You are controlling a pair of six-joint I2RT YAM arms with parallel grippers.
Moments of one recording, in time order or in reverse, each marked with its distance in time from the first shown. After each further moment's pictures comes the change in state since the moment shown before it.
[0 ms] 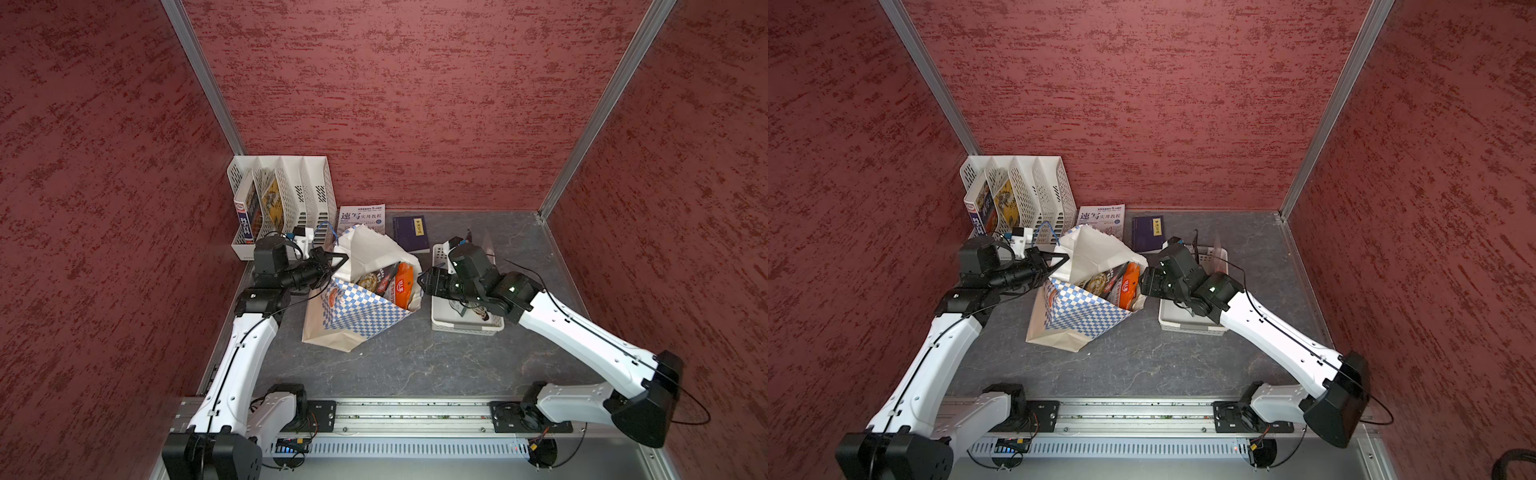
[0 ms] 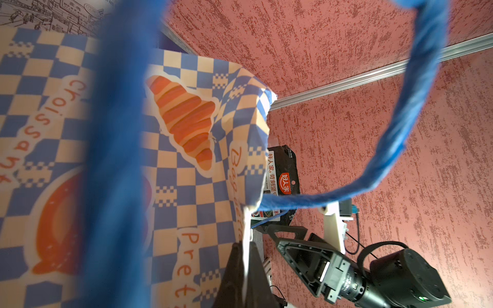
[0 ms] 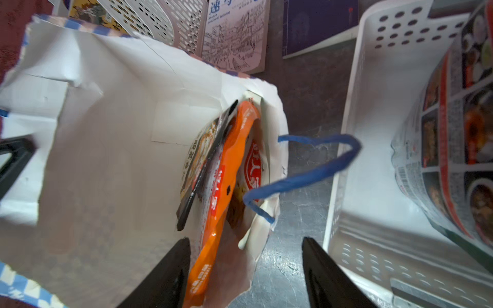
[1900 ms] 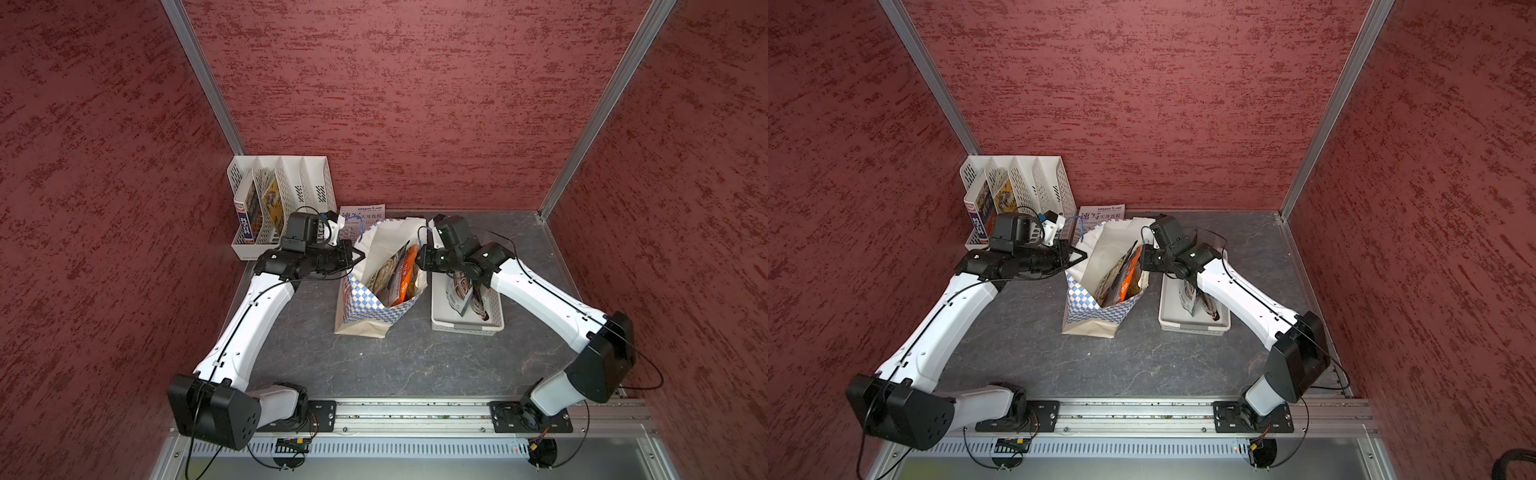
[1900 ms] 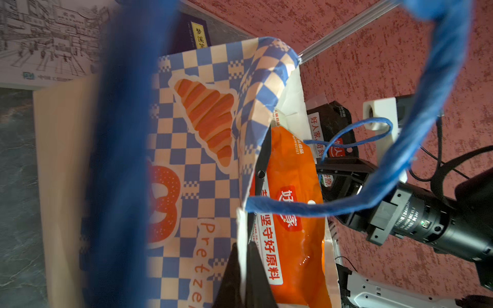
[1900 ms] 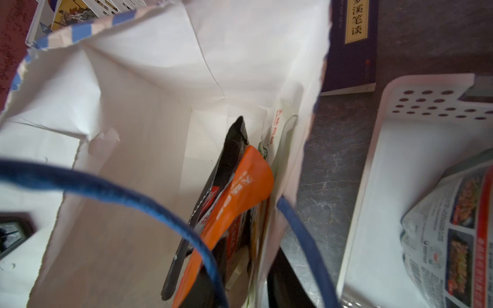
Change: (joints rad) left arm -0.202 0.258 0.339 -0.375 -0.251 0.392; right arm -0.130 0.281 0.253 0.034 -0.093 -0.185
